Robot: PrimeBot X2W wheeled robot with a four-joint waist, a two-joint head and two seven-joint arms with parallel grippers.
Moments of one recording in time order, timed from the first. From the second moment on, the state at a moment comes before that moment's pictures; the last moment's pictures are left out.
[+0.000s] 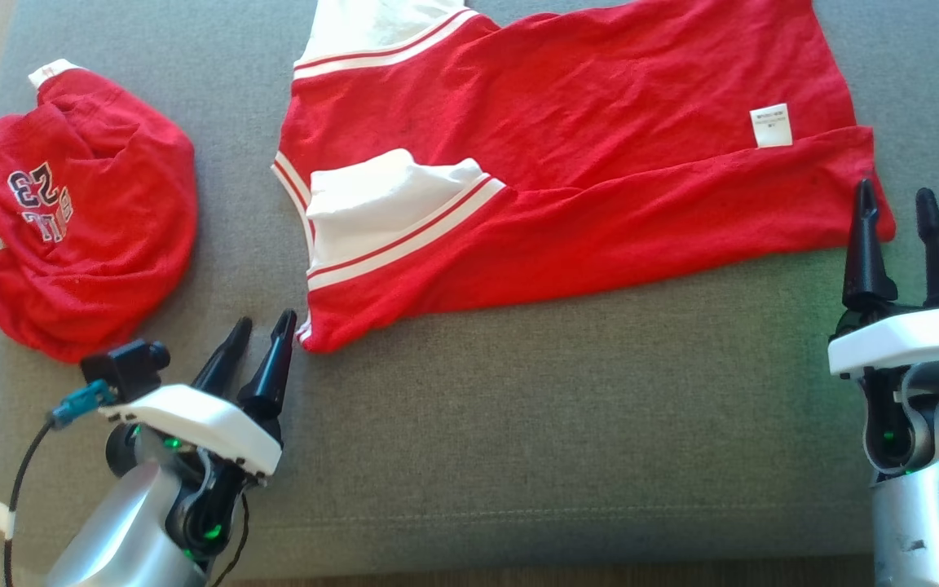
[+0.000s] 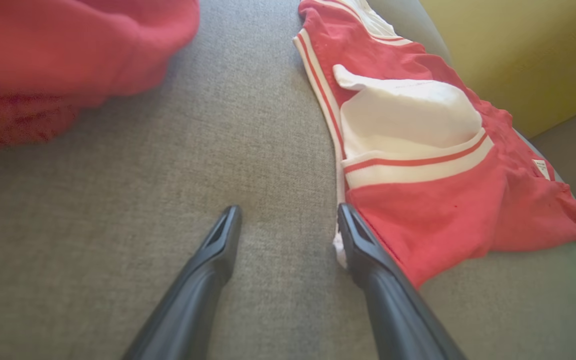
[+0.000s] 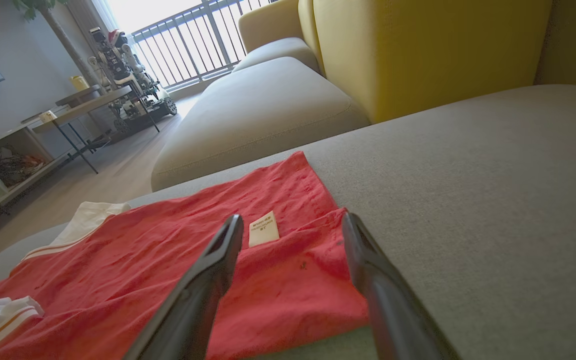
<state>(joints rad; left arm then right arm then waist) -0.31 0.29 -0.53 0.52 -0.91 -0.12 -0.22 -0.30 -0.05 -0.23 0.24 0.31 0.13 -0.14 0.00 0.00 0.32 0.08</state>
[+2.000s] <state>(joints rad) -0.37 0.36 -0.80 0.50 -0.96 -0.13 -0.07 -0.63 -0.05 -0.45 0.77 -0.07 0.13 0.19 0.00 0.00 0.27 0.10</state>
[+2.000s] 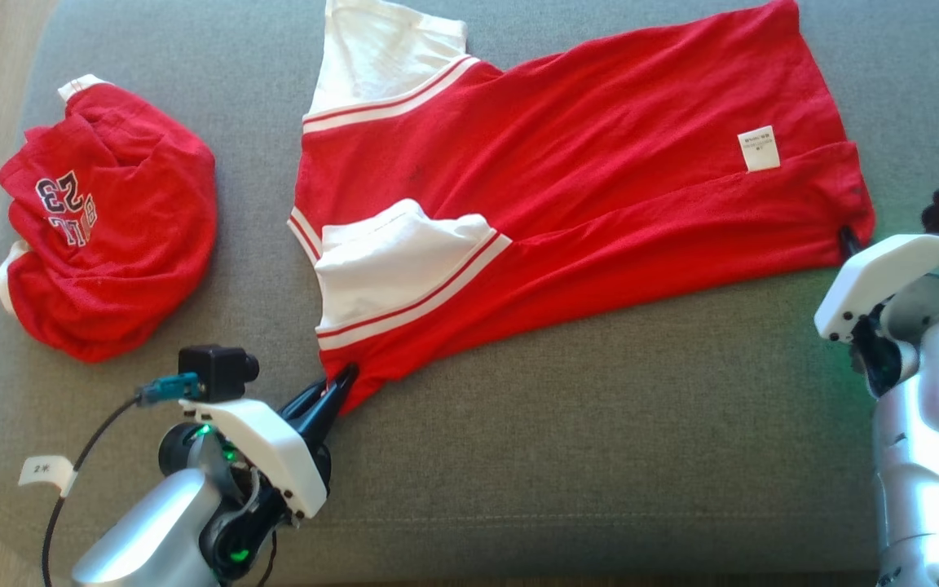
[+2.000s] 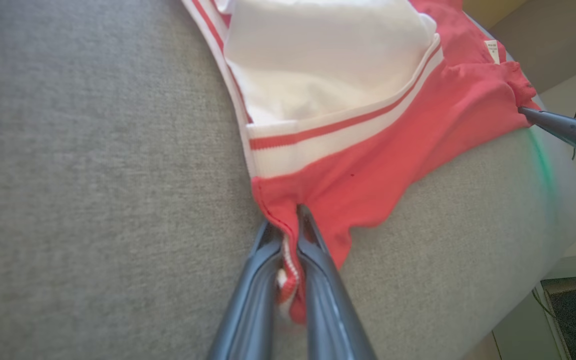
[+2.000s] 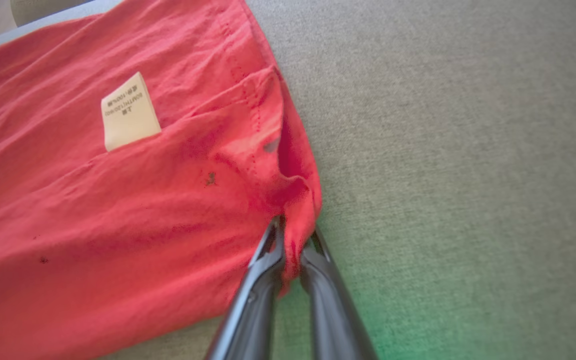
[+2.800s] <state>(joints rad) -0.27 0.51 -0.84 0.40 -0.94 -0.13 -0.09 -0.05 -0.04 -0.33 0.12 0.17 0.13 0.43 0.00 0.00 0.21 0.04</state>
